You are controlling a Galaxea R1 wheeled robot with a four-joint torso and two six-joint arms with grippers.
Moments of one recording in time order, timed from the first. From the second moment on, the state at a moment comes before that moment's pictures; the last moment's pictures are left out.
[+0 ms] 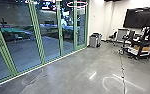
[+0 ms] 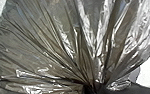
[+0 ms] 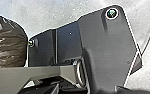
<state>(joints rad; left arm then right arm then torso) 1.39 2.80 -2.52 -0.66 0.18 0.42 -1.60 2.80 -2.35 0.11 0.15 0.00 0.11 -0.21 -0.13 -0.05</state>
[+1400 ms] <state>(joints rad) 1.38 2.80 -2.52 -0.66 0.18 0.42 -1.59 2.80 -2.35 0.12 0.16 0.00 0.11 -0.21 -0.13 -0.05</state>
